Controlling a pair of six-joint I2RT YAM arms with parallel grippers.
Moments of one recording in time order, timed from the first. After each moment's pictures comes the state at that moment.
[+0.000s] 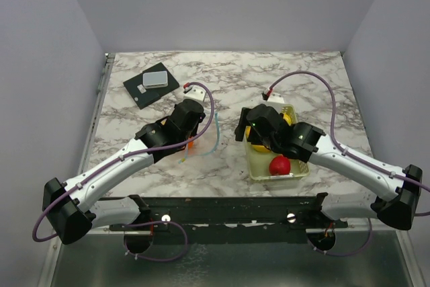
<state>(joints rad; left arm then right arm) -0.82 1.15 1.03 -0.54 -0.50 -0.24 0.97 1.23 1.14 -0.66 0.48 0.86</state>
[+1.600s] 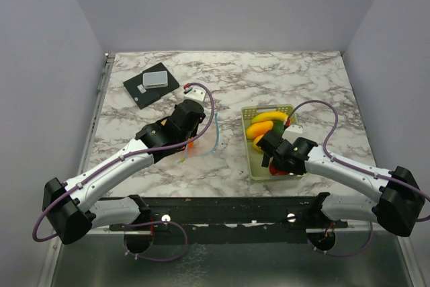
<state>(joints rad) -0.82 1.15 1.02 -0.54 -0.50 -0.24 0.85 1.19 0.75 -0.90 0.54 1.04</state>
